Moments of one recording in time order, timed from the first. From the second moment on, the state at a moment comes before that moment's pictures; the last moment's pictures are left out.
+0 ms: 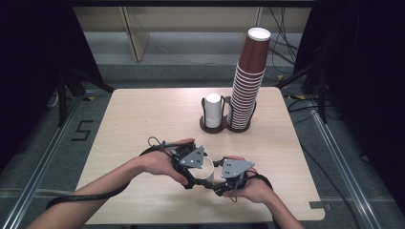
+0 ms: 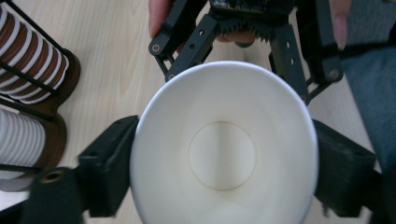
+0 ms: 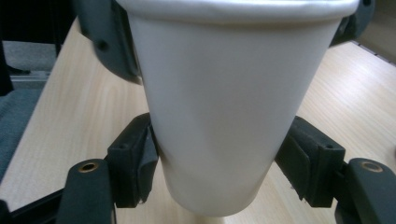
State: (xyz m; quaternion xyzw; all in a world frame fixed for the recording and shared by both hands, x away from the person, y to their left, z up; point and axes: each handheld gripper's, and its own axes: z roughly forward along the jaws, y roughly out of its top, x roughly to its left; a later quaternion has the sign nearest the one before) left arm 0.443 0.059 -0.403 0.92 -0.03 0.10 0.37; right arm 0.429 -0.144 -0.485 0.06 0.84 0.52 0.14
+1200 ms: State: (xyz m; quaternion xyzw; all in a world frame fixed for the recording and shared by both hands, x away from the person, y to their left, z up) left arm 0.415 0.121 -0.428 0.74 0.28 0.20 0.57; right arm 0.443 -0.222 -0.482 0.25 0.76 0.56 0.23
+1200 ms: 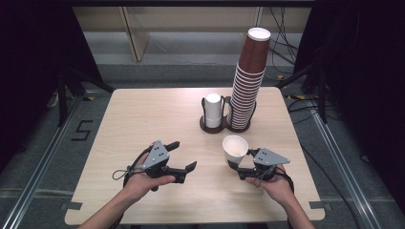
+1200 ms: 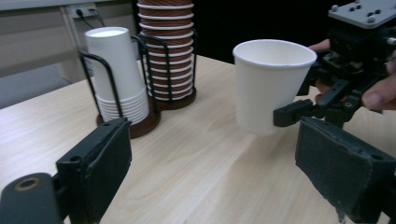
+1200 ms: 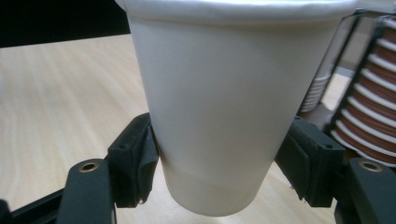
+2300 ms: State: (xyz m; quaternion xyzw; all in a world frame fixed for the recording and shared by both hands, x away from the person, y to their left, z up) left arm 0.417 0.134 -0.450 0.71 0.35 0.23 0.56; right arm 0.465 -0.263 -0.479 0.41 0.68 0.51 0.32
